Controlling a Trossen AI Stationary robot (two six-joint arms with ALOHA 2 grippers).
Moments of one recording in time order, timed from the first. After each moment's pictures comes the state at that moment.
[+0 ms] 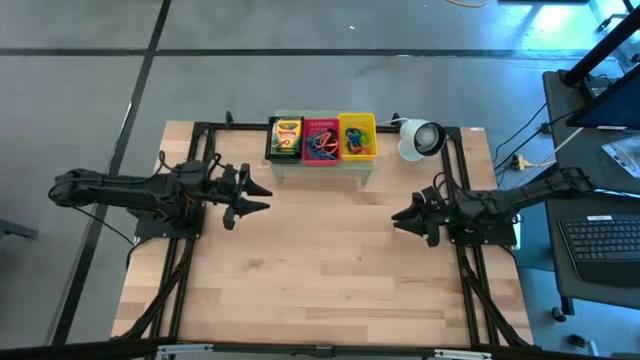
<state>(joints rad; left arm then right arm) 0.03 0.64 0.39 0.24 0.16 -0.26 0.29 0.46 0.15 0.17 0.15 0.74</state>
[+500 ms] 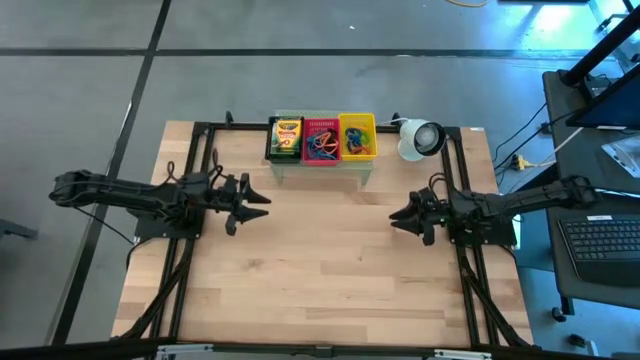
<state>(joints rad) 0.03 0.64 0.14 0.50 0.14 -0.28 0.15 0.46 0.01 0.30 0.02 0.67</state>
